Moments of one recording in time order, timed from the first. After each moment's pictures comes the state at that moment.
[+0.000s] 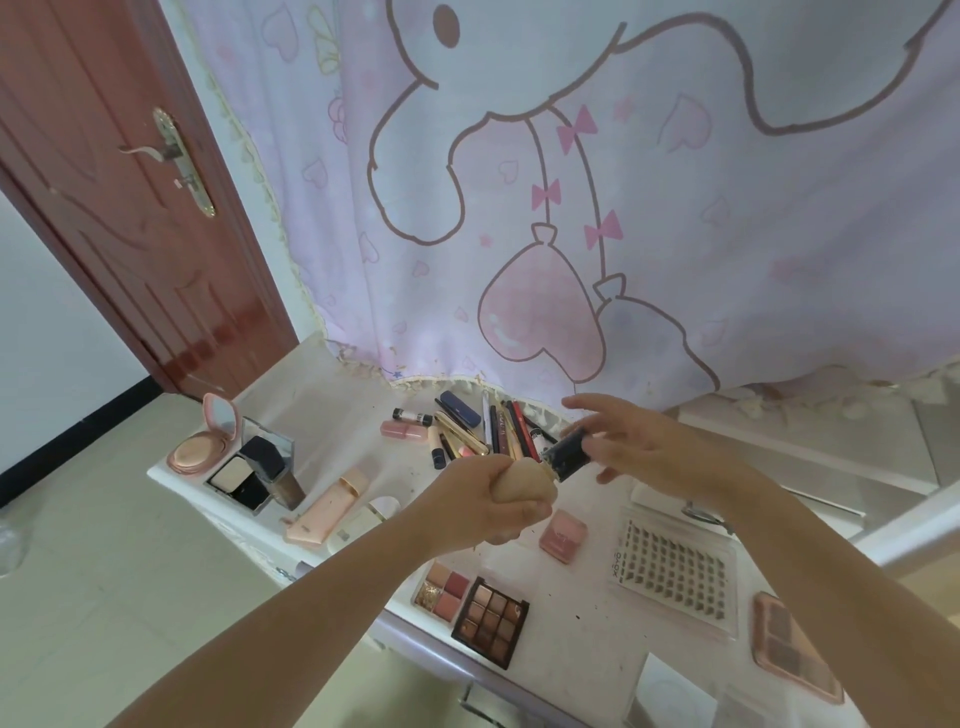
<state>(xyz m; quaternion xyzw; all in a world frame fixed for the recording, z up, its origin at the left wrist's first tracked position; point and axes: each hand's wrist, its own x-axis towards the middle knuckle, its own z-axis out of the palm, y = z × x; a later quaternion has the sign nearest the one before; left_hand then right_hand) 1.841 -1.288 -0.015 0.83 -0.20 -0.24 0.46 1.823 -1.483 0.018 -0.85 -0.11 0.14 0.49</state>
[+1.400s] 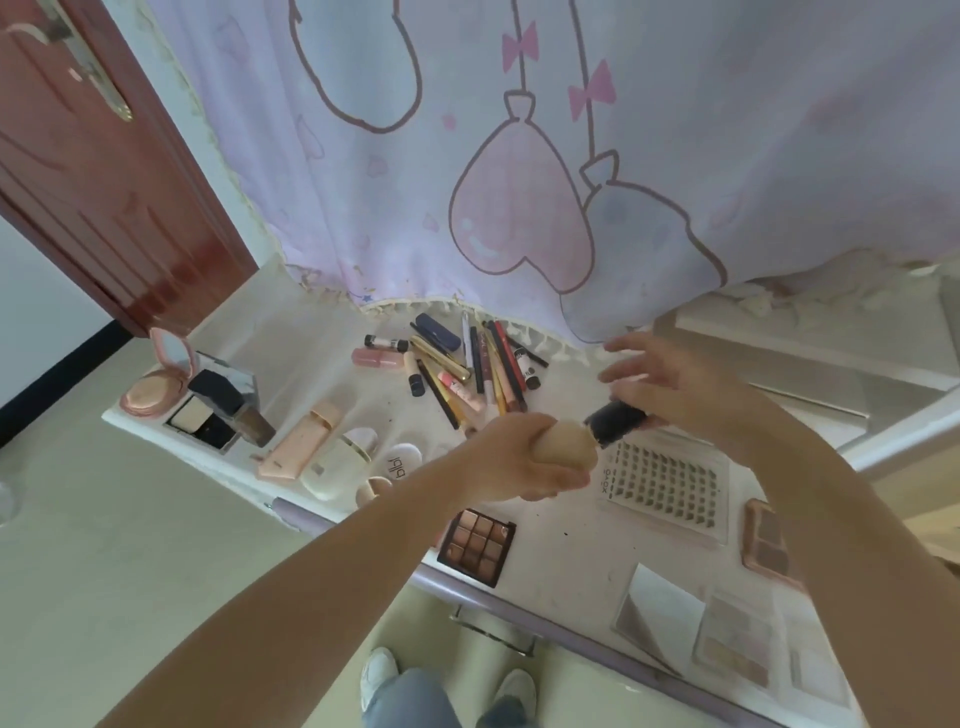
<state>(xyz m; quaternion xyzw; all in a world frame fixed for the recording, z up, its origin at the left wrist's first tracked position) 1.839 -1.332 -0.064 0.81 -0.22 -0.36 0.41 1.806 -1.515 -0.028 -0.85 0.05 0.12 0.51</state>
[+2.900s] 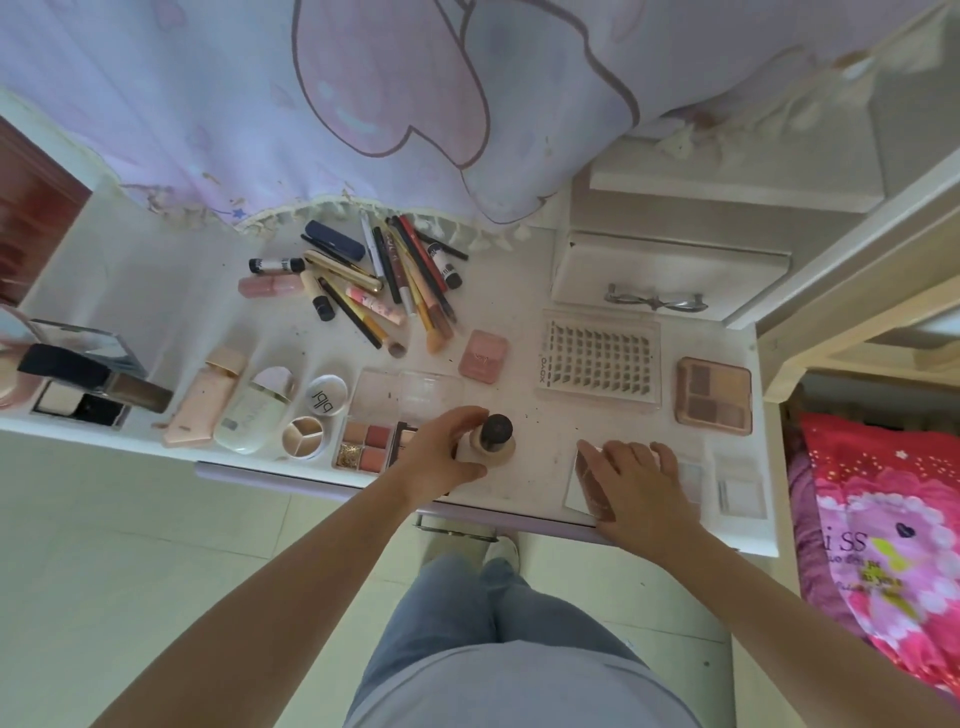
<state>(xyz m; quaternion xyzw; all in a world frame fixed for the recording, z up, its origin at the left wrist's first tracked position) 1.806 -1.321 -0.177 0.82 -0.16 -0.38 0.41 1.670 -1.511 -0.195 -0.99 0.07 0.14 0.03</state>
